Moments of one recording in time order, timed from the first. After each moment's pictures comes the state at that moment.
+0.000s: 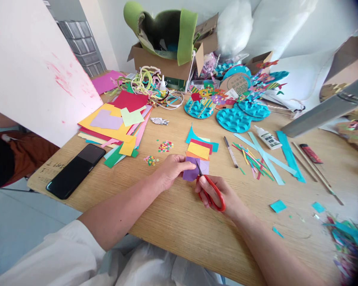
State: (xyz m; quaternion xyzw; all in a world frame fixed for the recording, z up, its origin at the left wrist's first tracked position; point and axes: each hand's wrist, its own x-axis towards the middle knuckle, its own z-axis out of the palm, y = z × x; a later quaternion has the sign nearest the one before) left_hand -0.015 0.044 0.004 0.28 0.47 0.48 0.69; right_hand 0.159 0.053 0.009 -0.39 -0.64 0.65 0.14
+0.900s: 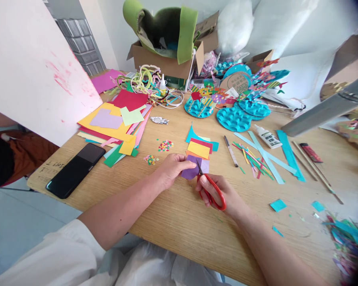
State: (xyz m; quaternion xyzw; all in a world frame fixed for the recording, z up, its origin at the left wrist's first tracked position) left_hand -0.014 0.045 0.001 0.28 0.47 0.49 0.68; right_hand 0.161 0.055 0.009 -0.39 -0.64 0.65 0.15
